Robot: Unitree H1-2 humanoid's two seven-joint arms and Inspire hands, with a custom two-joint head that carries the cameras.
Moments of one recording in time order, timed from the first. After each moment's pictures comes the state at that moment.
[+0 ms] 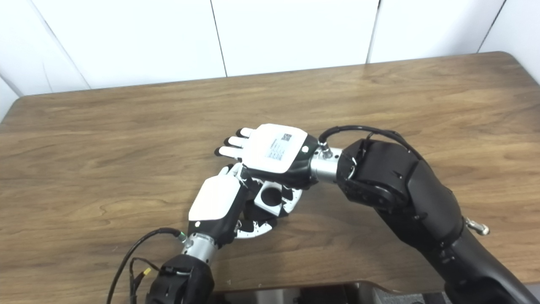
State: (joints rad) left arm 0.06 -0.03 -0.50 -0.36 1.22 0.27 -0.30; right arm -0.49 -0.41 0.43 -0.49 -0.85 -0.21 0.91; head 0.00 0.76
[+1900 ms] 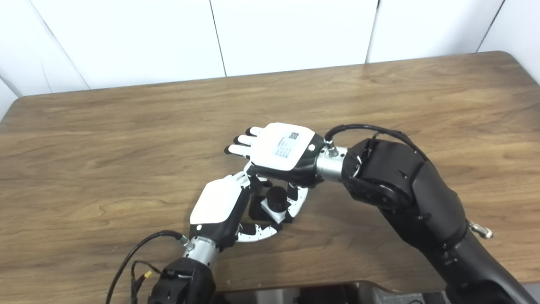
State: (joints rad) left arm 0.07 -0.03 -0.50 -0.35 1.22 0.27 -0.30; right arm -0.47 -0.41 0.40 -0.49 -0.86 -0.20 0.94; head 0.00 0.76
